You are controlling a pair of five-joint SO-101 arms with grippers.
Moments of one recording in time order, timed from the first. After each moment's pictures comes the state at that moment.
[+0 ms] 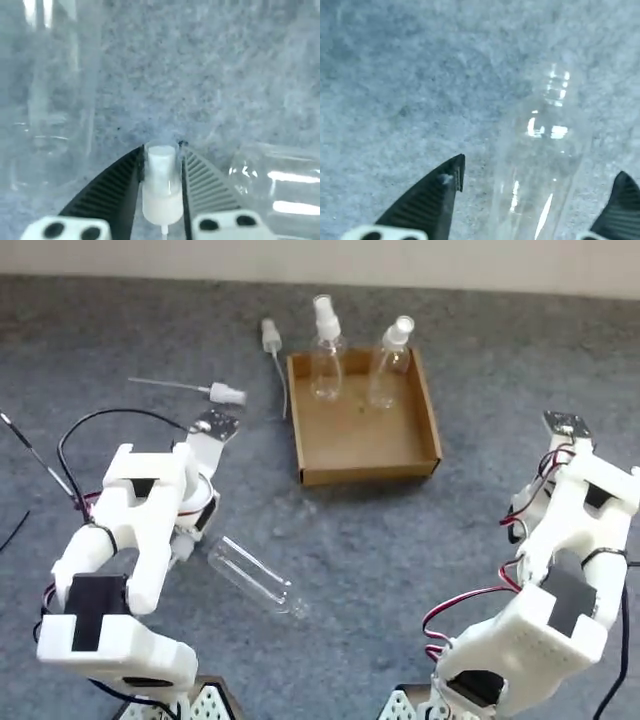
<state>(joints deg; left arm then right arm) -7.8 0.3 33.1 63.1 -20.4 28.2 10.1 12.8 71.5 30.5</state>
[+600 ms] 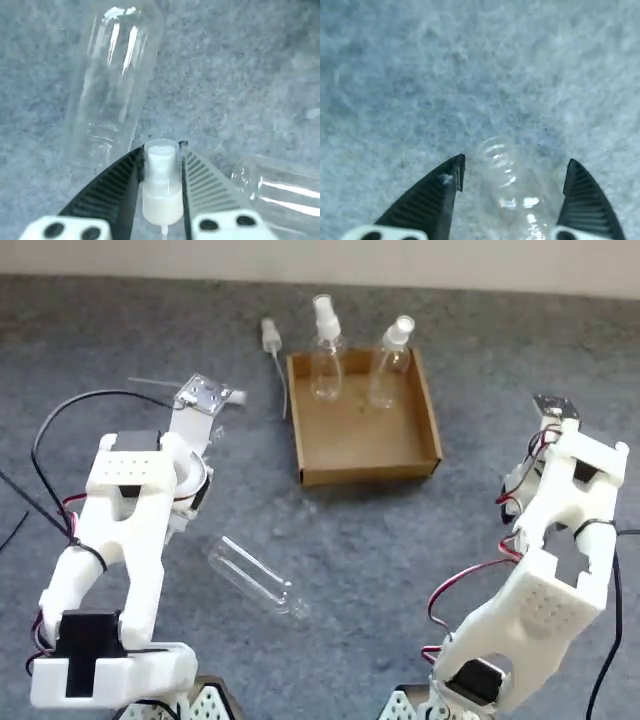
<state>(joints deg) -7.8 -9.2 31.3 65.5 -18.3 25.4 25.1 -3.6 73.3 27.1</state>
